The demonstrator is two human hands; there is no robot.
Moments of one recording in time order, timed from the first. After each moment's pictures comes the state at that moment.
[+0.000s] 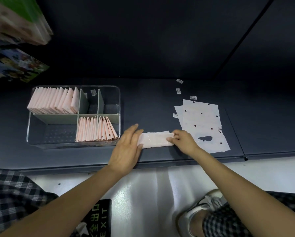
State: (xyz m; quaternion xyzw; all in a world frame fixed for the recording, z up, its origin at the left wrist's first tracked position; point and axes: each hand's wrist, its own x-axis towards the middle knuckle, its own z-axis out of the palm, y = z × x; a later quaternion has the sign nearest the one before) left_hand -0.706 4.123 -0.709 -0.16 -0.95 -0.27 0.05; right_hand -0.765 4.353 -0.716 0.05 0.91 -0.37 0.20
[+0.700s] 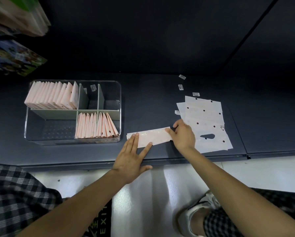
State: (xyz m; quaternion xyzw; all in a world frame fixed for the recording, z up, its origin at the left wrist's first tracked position) left_hand -0.692 4.131 -0.751 -0.22 -0.97 0.01 -0.14; right_hand -0.769 4.329 -0.723 0.11 0.97 -0.23 0.05
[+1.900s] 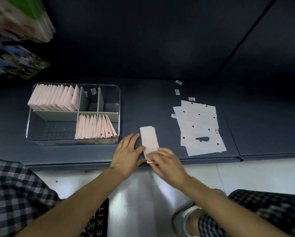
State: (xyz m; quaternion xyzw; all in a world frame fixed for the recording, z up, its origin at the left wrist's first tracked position) left_hand -0.697 4.130 -0.724 -0.19 -0.97 -0.11 -0.06; right_hand -0.686 4.313 -0.724 -0.33 0.92 -0.22 -0.08
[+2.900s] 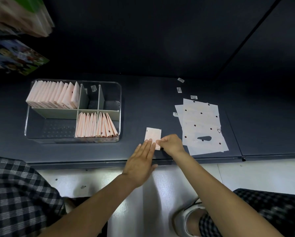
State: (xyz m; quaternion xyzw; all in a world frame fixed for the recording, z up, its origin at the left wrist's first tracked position) left_hand -0.681 4.164 -0.746 -0.22 -0.96 -0.12 -0.11; right_hand -0.752 4.305 -0.722 0.17 0.89 -0.37 0.22
